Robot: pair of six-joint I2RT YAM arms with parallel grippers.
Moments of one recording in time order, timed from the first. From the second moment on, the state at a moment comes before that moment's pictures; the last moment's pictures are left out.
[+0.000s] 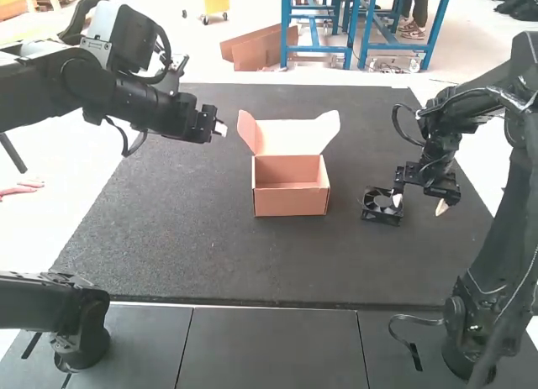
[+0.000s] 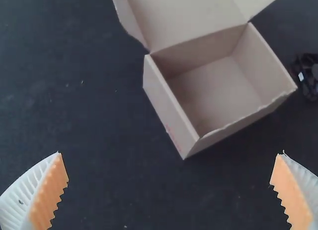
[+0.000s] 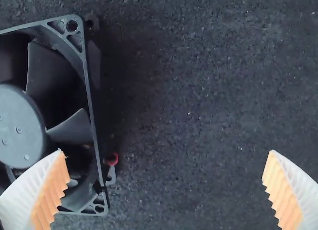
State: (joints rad) left arm -0.43 1.02 1.03 -0.69 0.05 -0.11; right arm 0.00 1.83 1.16 -0.82 0.05 0.21
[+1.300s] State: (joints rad) left arm -0.43 1.02 1.05 -0.71 0.05 -0.11; right arm 0.00 1.93 1.18 -0.81 0.03 0.21
